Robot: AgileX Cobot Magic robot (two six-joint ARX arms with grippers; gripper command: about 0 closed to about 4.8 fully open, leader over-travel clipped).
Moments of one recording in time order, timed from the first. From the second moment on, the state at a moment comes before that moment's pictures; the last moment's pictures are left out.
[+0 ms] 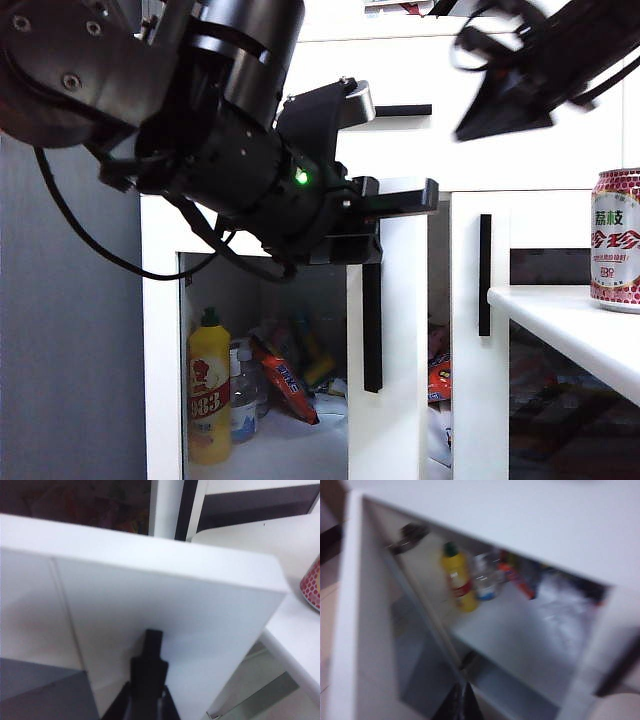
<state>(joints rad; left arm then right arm) -0.91 1.76 0.72 0.75 -0.34 -0.12 0.30 1.35 0.89 0.06 -0.35 0.01</state>
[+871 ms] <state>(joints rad) -0.91 1.75 0.72 0.74 -0.34 -0.12 0.39 1.39 0.89 -0.20 -0.45 0.00</state>
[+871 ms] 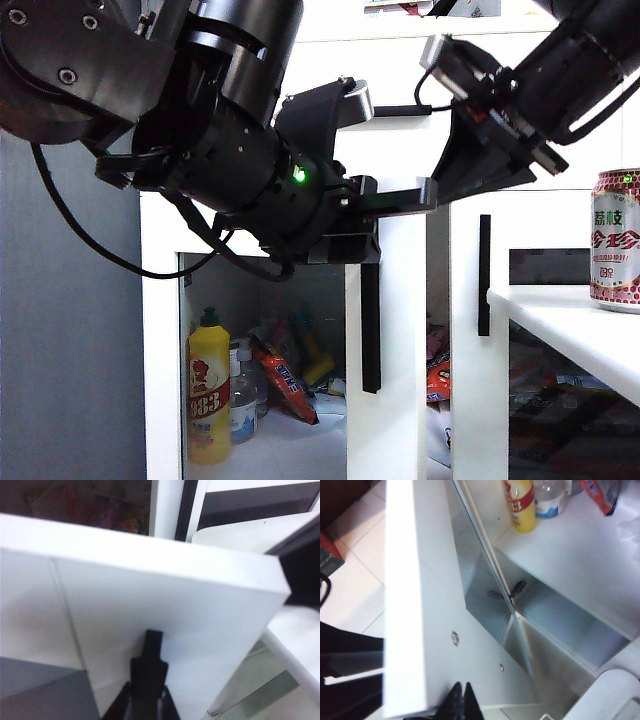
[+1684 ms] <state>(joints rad) -0.91 1.75 0.72 0.73 -0.34 -0.12 0.38 1.40 0.89 -0.20 -0.49 0.00</state>
